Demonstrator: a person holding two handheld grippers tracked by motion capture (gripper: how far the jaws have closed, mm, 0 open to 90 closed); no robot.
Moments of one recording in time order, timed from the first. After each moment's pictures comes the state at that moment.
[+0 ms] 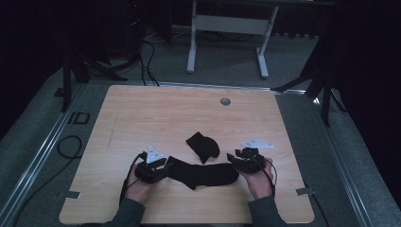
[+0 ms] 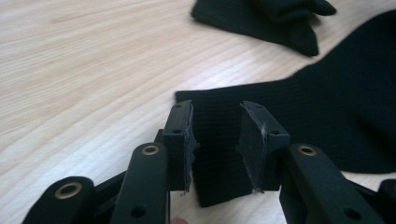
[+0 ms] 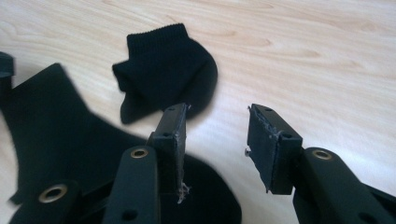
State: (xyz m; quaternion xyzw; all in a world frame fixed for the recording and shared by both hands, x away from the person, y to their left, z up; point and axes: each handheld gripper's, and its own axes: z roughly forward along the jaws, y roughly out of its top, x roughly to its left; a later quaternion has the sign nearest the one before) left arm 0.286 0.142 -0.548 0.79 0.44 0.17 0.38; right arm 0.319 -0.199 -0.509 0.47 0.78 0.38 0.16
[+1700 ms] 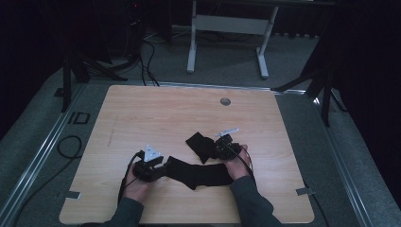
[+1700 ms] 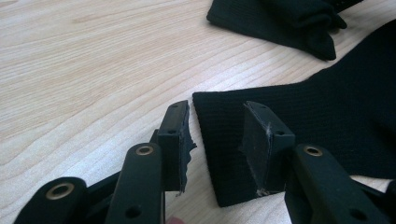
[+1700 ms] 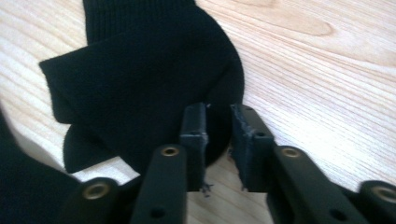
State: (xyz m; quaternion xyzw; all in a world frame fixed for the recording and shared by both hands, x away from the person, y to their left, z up) left arm 0.289 0.148 -0.547 0.79 0.45 0.18 0.37; right arm 0.384 -0.138 -0.545 0.45 0.84 0.27 0.14
